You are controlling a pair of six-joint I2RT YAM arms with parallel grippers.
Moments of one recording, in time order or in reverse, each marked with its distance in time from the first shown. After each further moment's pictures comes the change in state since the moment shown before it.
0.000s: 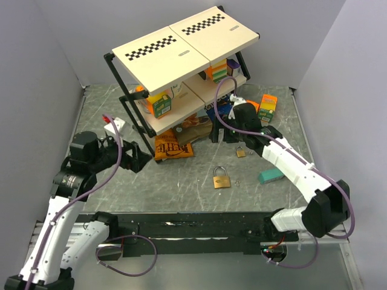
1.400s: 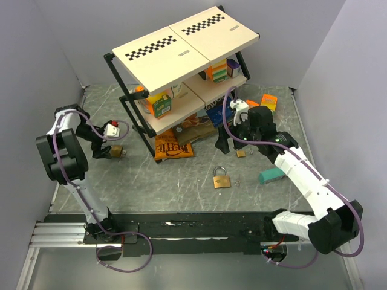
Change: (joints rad) left arm 0.594 1.234 0.563 -0.646 0.170 1.969; right arm -0.077 -0.161 -0.040 -0.061 -0.259 -0.371
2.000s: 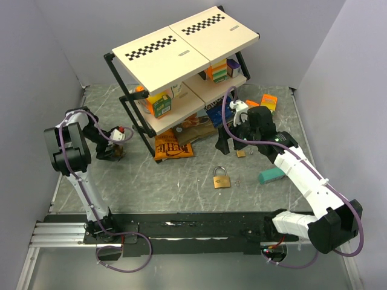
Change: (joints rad) left arm -0.051 0.144 0.012 0.068 -0.088 0.079; right arm -0.001 0.008 0.001 -0.018 0.002 0.000
